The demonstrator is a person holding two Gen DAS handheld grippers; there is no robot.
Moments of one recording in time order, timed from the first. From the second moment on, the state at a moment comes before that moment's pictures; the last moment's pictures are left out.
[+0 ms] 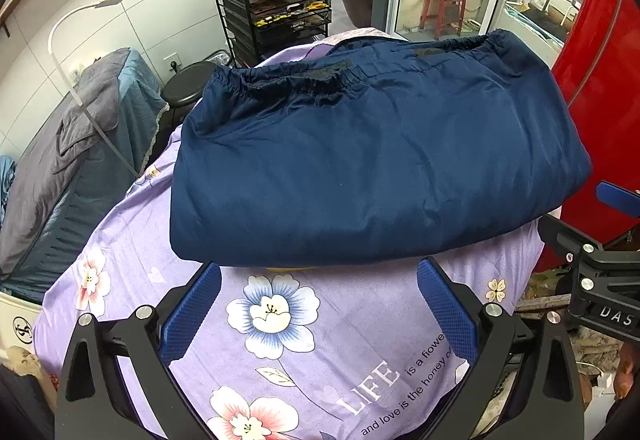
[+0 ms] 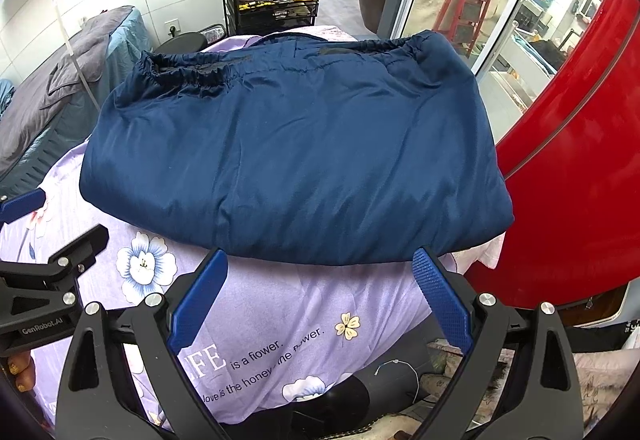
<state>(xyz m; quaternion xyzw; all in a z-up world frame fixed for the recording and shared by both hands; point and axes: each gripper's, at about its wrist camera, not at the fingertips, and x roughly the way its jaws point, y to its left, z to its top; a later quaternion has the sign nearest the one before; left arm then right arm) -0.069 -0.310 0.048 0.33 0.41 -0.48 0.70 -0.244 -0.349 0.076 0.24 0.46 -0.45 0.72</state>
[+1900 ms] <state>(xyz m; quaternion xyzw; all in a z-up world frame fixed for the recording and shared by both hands) -0.074 -0.302 0.046 0.34 0.37 -0.49 0.71 -0.236 -0.360 0.074 0.24 0.47 -0.44 0.73</state>
